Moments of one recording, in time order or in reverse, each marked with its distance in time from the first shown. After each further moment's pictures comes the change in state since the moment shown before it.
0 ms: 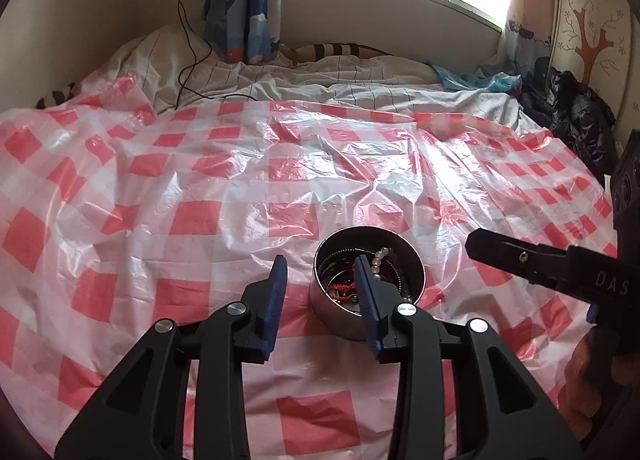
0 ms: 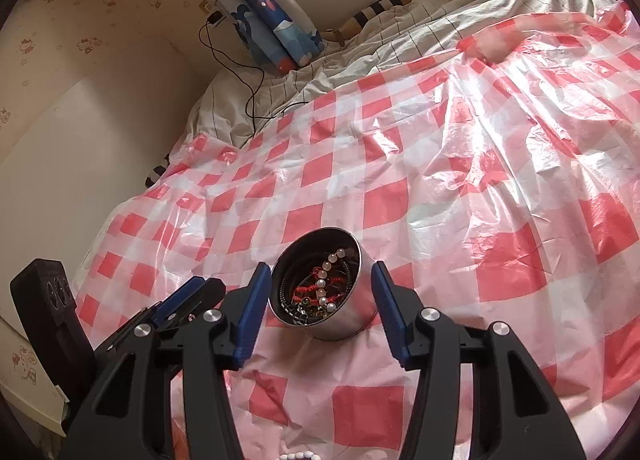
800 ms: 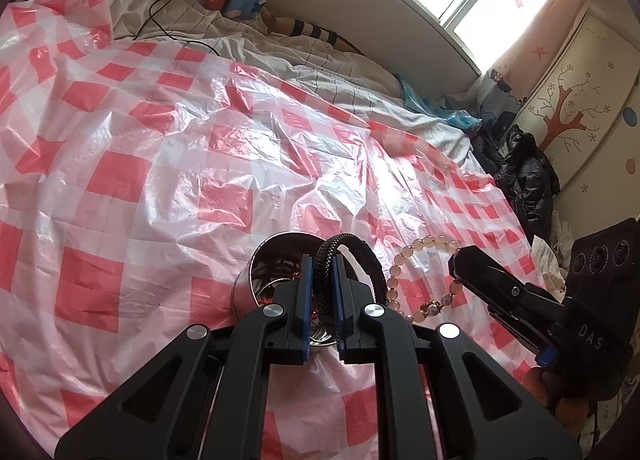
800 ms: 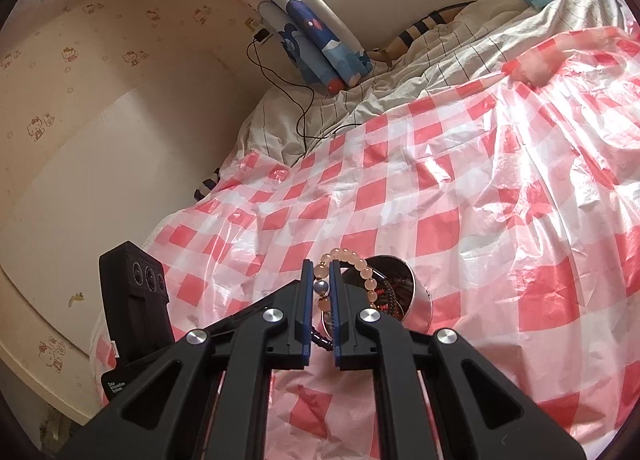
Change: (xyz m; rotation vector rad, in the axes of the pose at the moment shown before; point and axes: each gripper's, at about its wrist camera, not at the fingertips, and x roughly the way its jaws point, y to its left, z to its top) left arm 0.044 0.029 0.012 -0.284 0.078 -0.353; right arm -0.002 0.015 0.015 -0.052 -0.077 0.165
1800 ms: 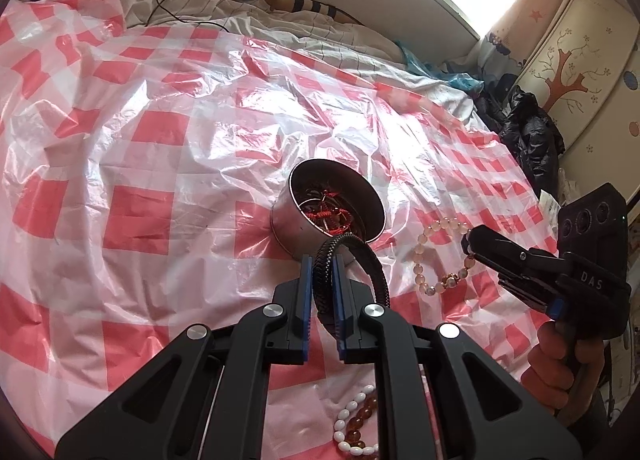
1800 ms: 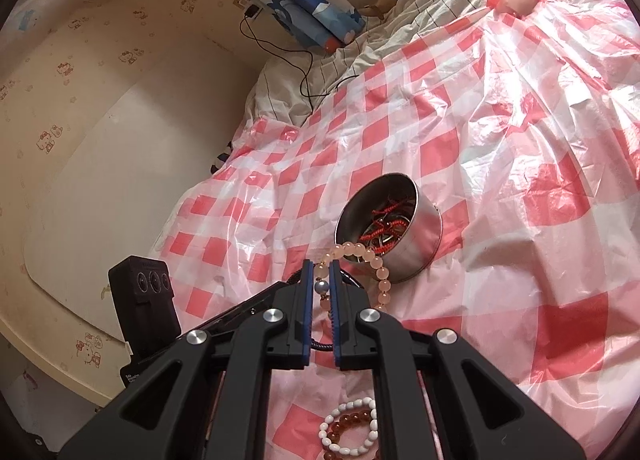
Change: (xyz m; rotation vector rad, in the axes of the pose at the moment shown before) left arm -0.043 0.013 -0.042 0.075 0.103 0.046; right arm -0.026 -0.019 -0.039 0.154 0.124 0.108
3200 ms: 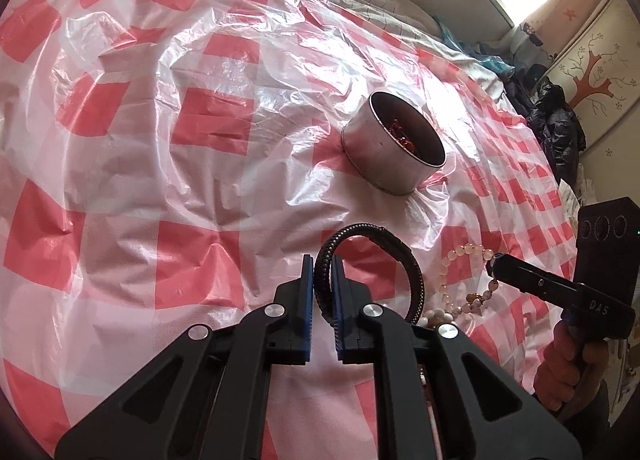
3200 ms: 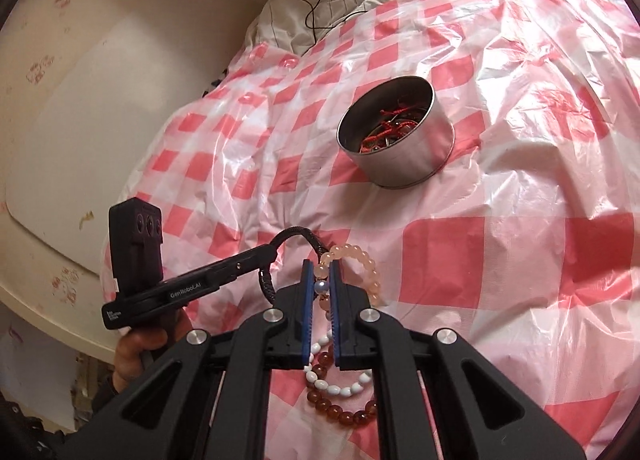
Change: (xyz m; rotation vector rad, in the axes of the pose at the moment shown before) left arm -0.010 0.051 -0.047 -0.088 0.127 0.060; right arm 0.025 0.009 -0.055 -0.073 0.217 -0.051
